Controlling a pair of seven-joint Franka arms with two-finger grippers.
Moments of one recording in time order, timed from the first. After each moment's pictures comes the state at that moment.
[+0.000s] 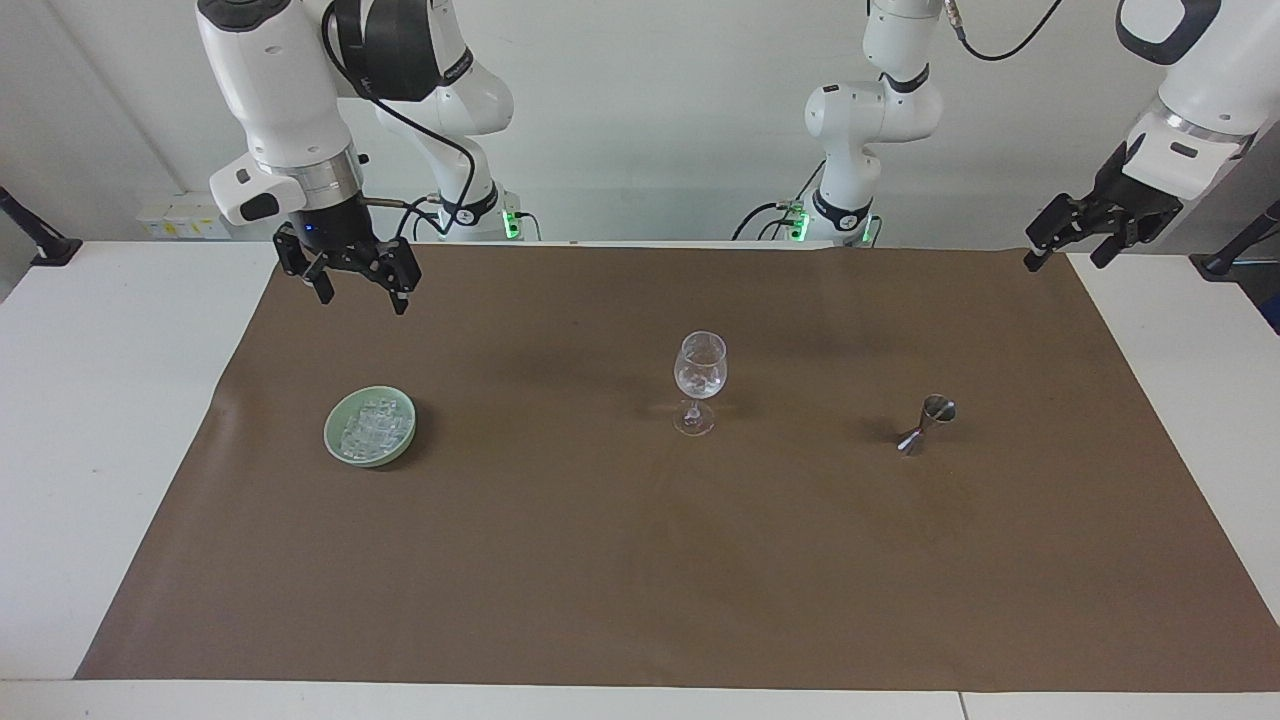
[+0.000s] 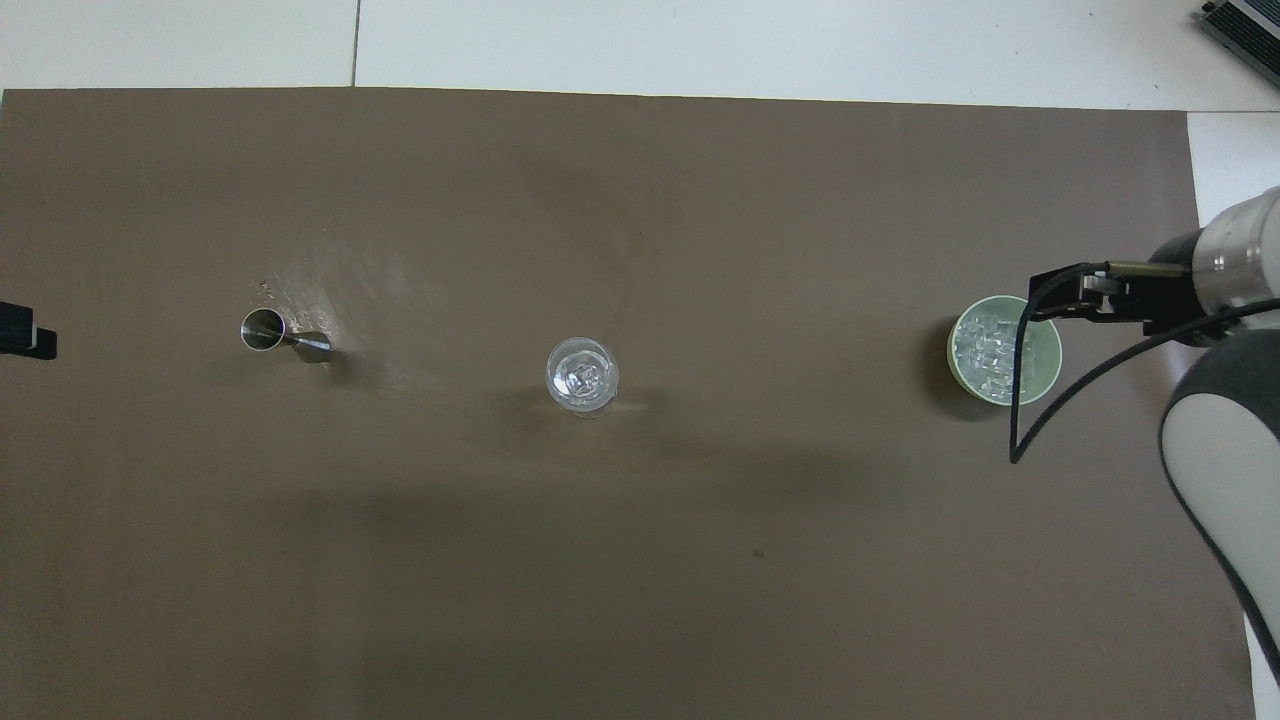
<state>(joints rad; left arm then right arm) -0.05 -0.06 0.14 -1.62 -0.05 1.54 0.03 0.03 -0.03 0.02 -1.67 -0.06 1.69 0.19</state>
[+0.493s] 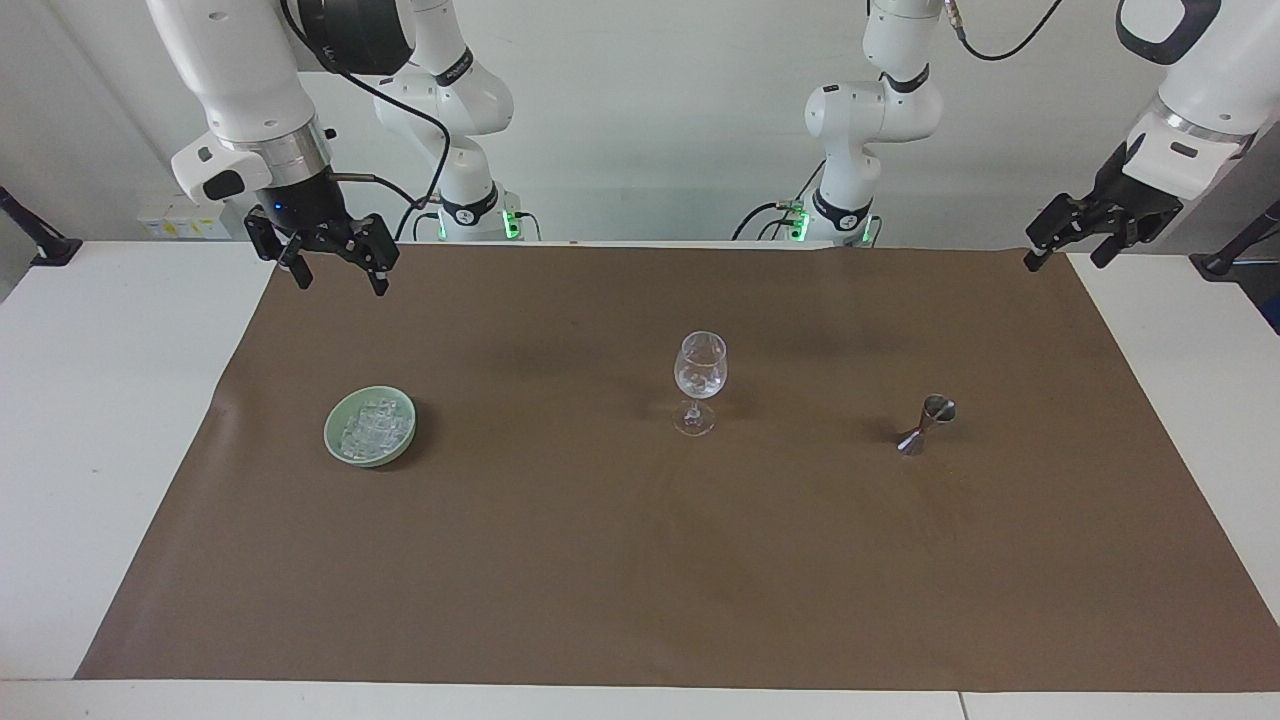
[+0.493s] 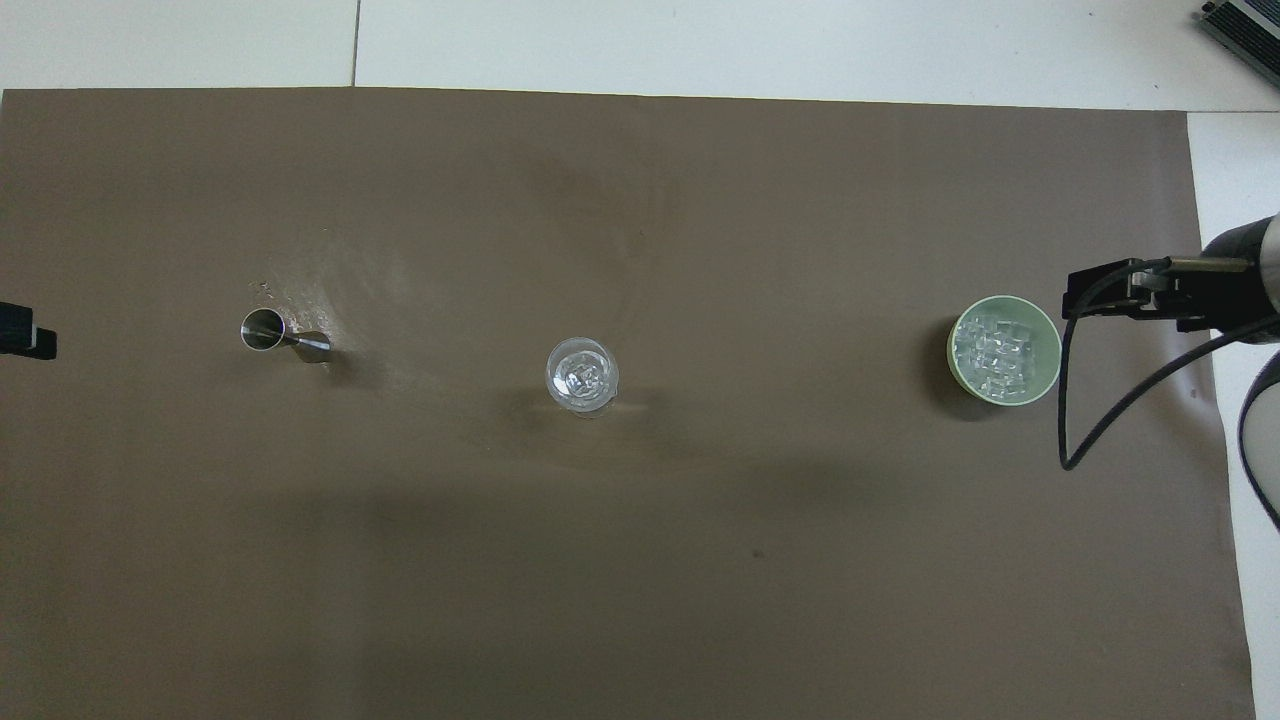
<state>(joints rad) -0.05 -0.06 0.14 -1.62 -0.05 1.54 0.03 0.02 -0.03 -0.01 -1.64 -0.02 1.68 0.14</state>
